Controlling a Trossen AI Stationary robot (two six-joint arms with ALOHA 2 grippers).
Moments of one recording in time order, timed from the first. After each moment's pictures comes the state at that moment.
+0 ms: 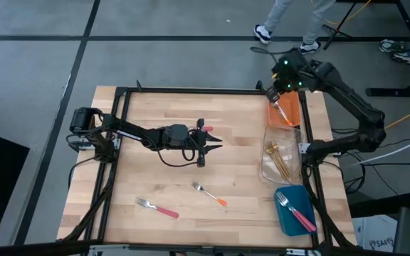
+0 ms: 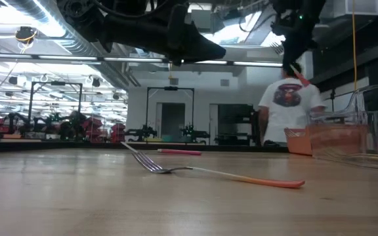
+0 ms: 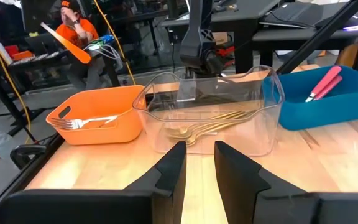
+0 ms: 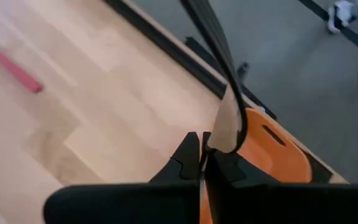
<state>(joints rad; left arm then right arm) 0.02 1.68 0.85 0.66 -0.10 0.14 -0.80 1.31 1.44 -1.14 0.07 -0.01</state>
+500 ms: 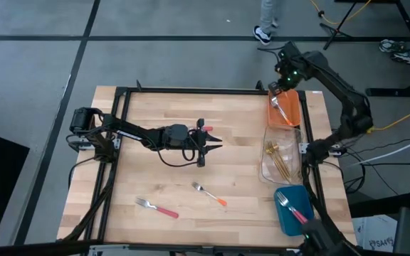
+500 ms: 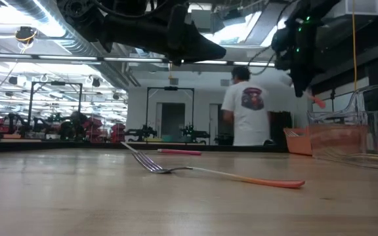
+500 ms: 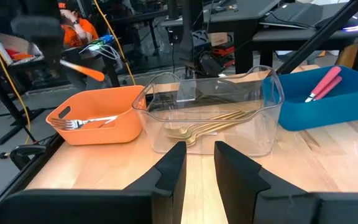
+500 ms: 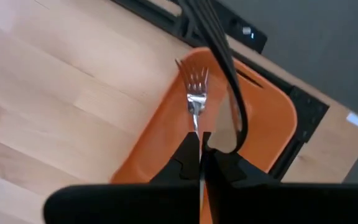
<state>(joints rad) 0.02 1.68 0.85 0.66 -0.10 0.14 -1.04 1.52 1.44 -1.23 0.04 -0.01</state>
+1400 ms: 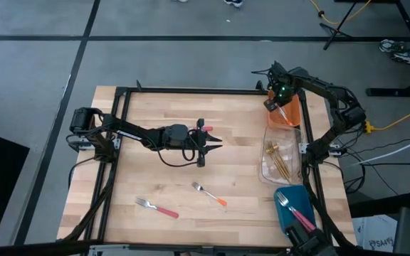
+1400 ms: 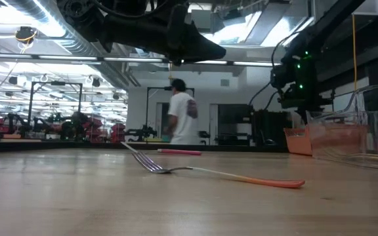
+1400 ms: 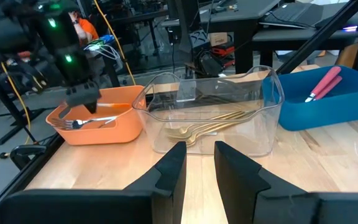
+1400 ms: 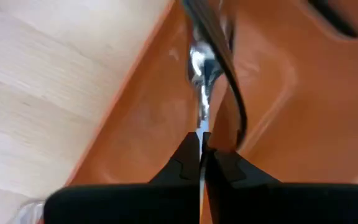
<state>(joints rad) 0.02 1.68 0.85 0.66 -0.10 0.14 -1.03 1.62 1.12 -1.01 0.11 -0.01</state>
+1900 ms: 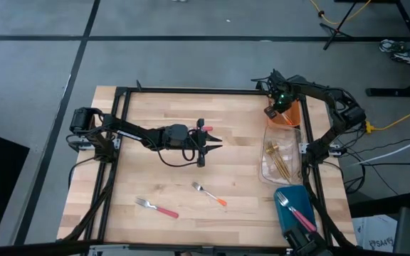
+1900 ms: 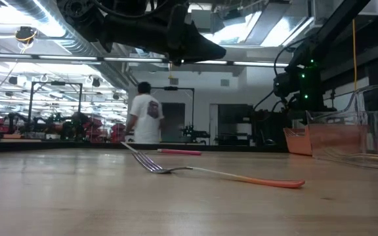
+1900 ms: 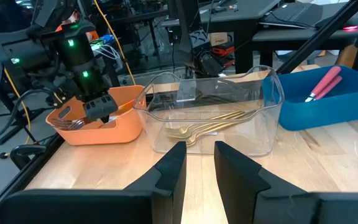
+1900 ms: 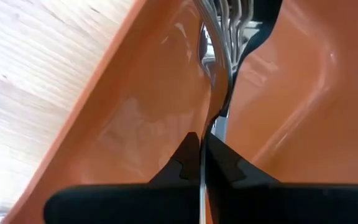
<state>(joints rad) 0.02 1.68 0.85 0.66 -0.10 0.14 -1.03 1.62 0.98 -0.88 0.12 -0.05</state>
